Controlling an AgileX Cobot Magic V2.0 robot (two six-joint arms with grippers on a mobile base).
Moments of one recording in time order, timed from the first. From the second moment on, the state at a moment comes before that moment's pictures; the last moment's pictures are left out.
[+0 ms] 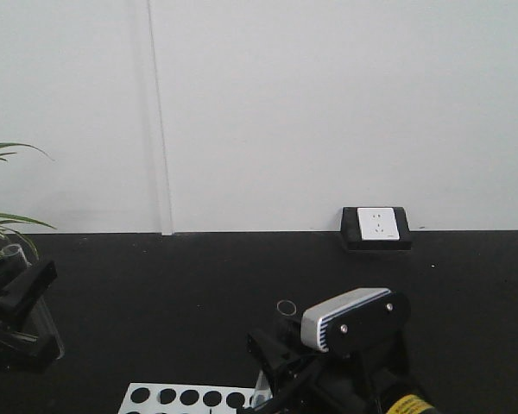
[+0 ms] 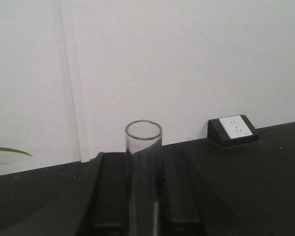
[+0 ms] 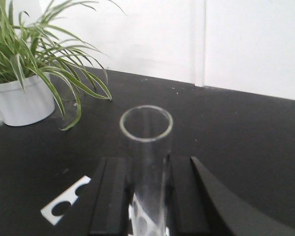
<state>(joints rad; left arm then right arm) -0.27 1.02 -0.55 -0.04 -0.43 -0.02 0.79 1.36 -0.70 0.33 -0.45 -0.19</state>
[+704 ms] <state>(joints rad) -0.27 0.97 -0.55 -0.04 -0.33 -0.03 0.56 1.03 -0.92 0.34 0.10 -0.37</state>
